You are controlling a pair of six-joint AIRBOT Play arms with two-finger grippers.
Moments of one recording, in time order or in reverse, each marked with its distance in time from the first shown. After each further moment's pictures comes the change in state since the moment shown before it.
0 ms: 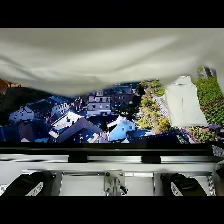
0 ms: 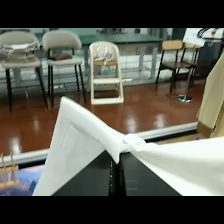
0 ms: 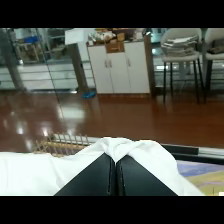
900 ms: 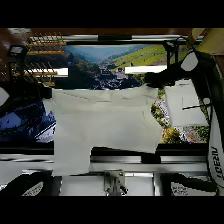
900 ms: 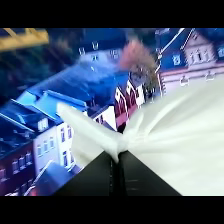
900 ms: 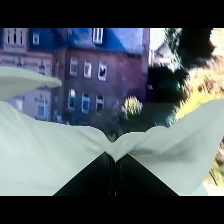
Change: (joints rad) left arm 0.037 -0.293 -0.825 0.253 0.147 -0.129; right arm 0.000 -0.746 -0.301 0.021 0.099 -0.016
